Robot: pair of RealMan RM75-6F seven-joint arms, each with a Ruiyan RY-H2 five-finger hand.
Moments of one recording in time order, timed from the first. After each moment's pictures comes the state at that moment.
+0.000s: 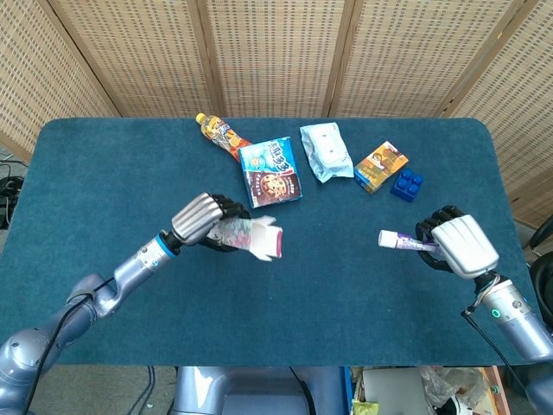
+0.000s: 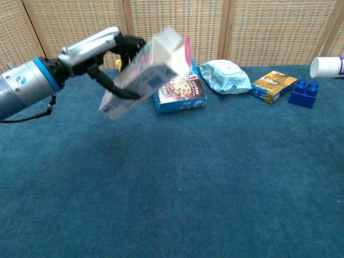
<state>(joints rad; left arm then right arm) -0.91 -1.81 -0.02 -0.61 1.69 1.36 -0.80 0.50 -1.01 0.06 -1.52 -1.57 1.22 0.02</state>
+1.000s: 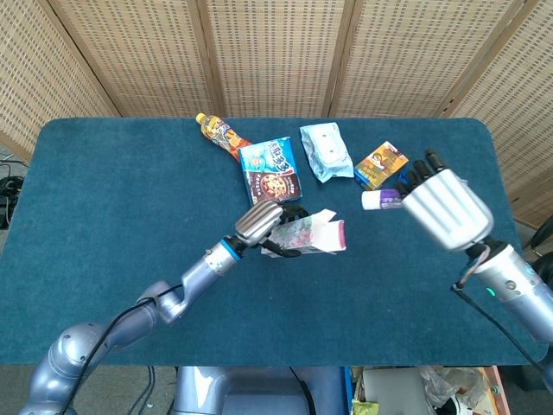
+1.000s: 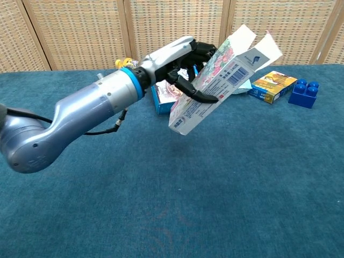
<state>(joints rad) -1.12 -2.00 -0.18 -0.67 1.56 1.09 -0.77 0.67 -0.65 0.26 -1.89 -1.57 1.07 -0.58</state>
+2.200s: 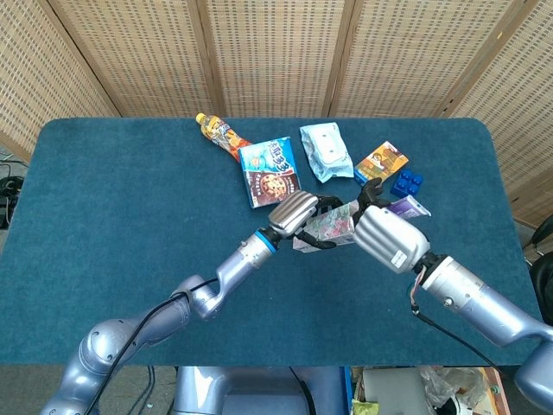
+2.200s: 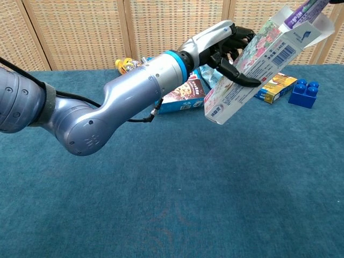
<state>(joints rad) -1.29 -2.07 -0.31 -0.64 1.45 0.96 -0.72 0.79 -0.66 0.23 -2.01 -1.57 0.81 -1.13</state>
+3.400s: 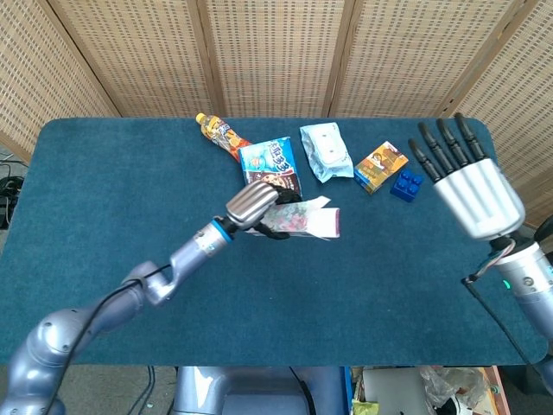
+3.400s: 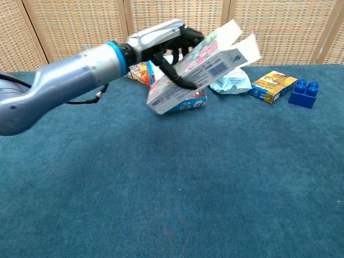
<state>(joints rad) -1.14 -1.81 -0.11 -0.77 1.56 1.05 -0.64 0.56 -0.75 0.27 -1.74 -1.48 1.20 -0.54</state>
